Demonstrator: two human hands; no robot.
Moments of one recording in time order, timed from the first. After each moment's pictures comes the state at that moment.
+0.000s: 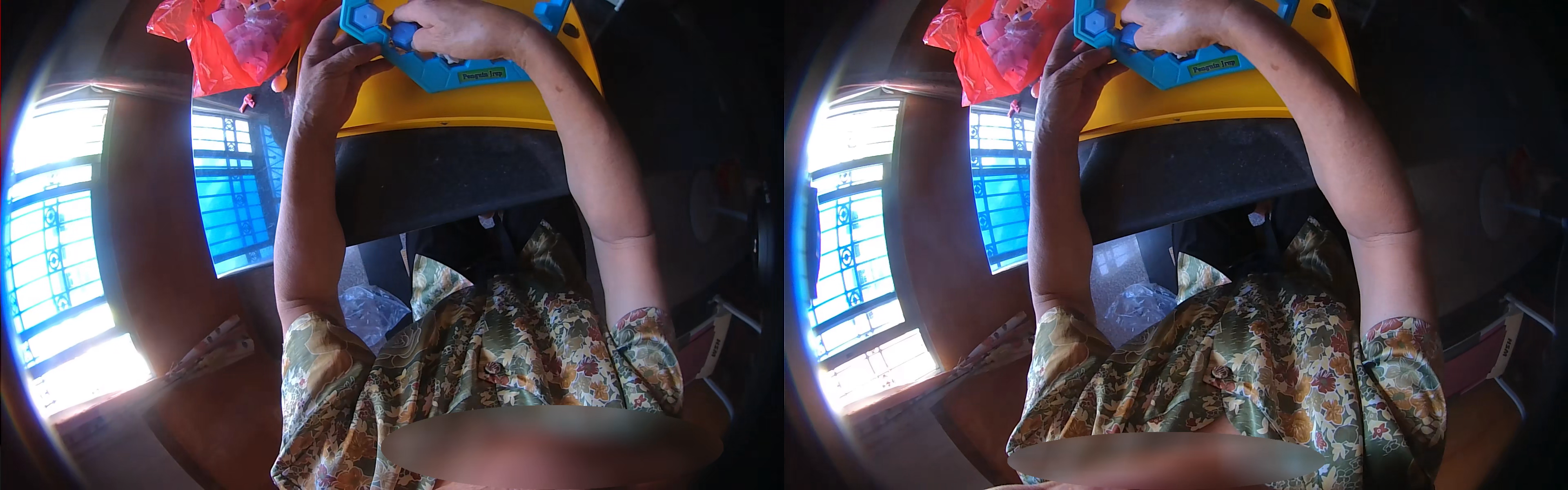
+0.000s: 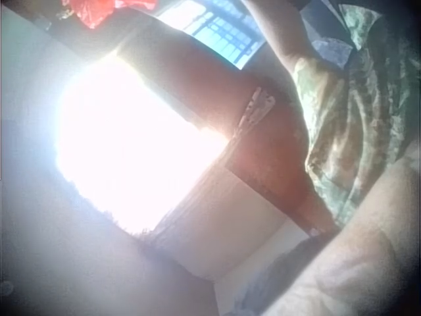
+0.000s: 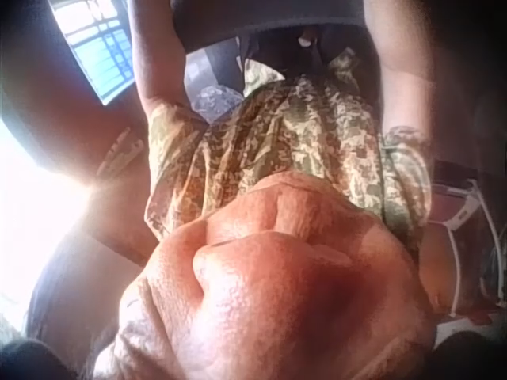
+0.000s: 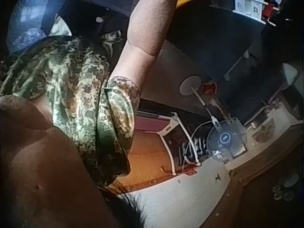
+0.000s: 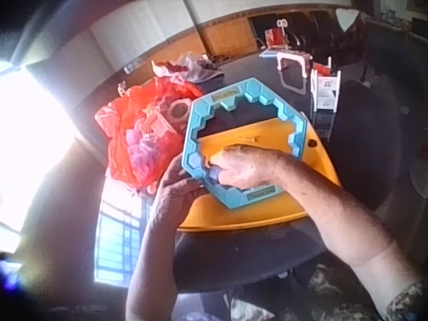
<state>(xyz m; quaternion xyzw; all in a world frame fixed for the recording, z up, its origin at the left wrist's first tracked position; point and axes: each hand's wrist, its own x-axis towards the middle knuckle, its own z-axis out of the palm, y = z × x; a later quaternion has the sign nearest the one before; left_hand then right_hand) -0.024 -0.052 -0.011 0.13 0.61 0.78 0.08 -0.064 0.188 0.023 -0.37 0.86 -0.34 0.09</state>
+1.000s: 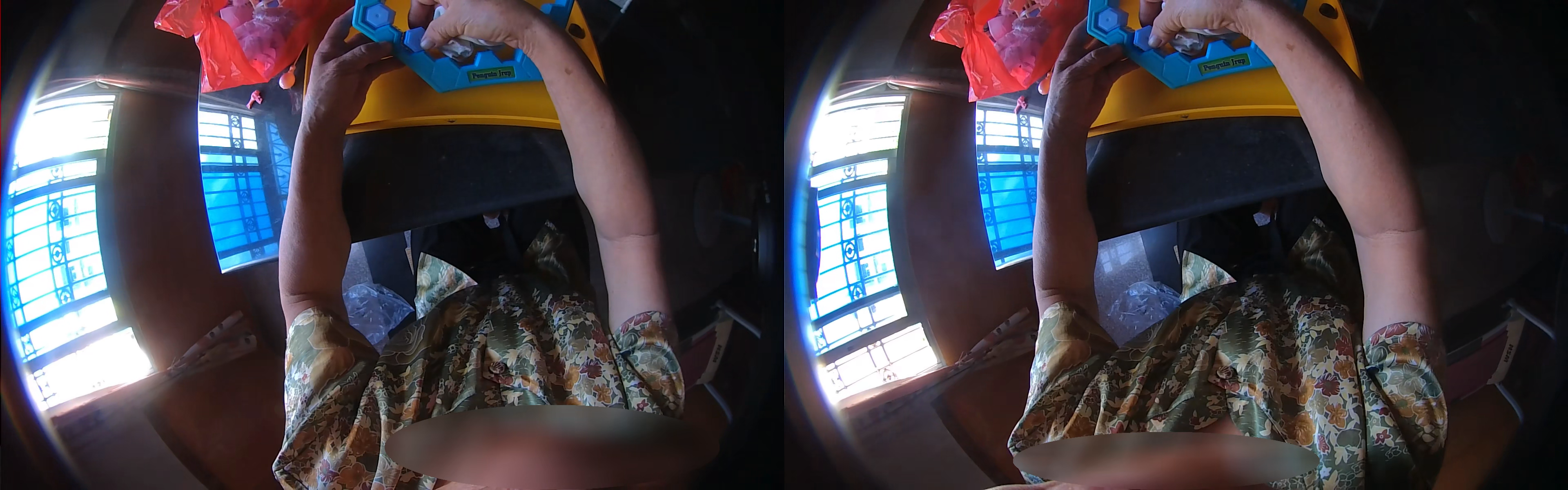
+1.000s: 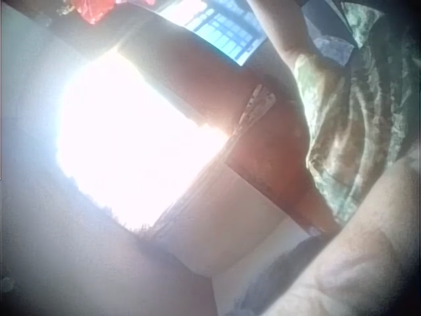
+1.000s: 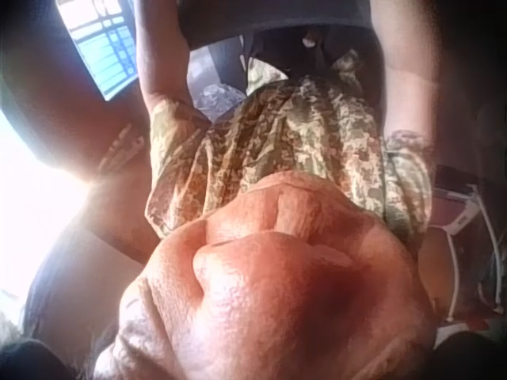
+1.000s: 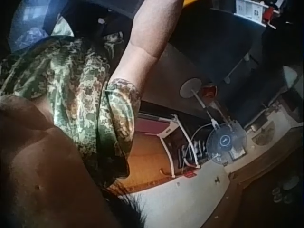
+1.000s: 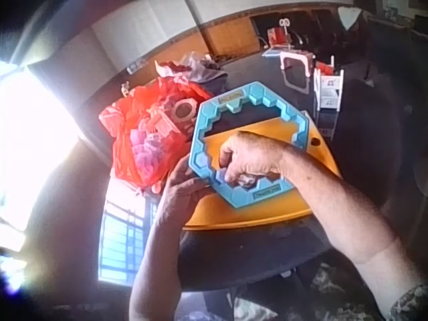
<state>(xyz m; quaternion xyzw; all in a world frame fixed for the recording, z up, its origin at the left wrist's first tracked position) -0.026 -0.057 -0.017 0.13 0.62 0.77 0.09 -0.062 0.194 0.030 -0.22 0.69 -0.63 0.28</state>
